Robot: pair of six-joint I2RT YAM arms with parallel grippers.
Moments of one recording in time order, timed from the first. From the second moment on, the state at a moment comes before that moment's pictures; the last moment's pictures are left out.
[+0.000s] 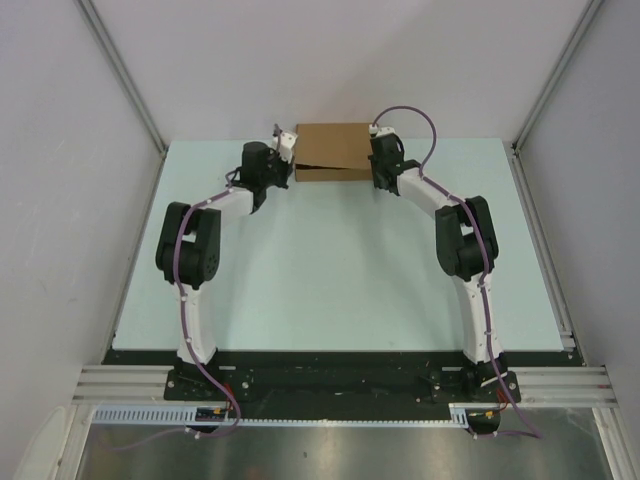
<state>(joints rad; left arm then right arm) -0.25 2.10 1.44 0.28 0.25 0.24 0.38 2.28 1.86 -0.30 0.29 0.09</state>
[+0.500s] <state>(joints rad) -0.24 2.11 1.44 0.34 0.23 -0.02 0.38 2.29 1.87 -0.32 0.28 0.13</state>
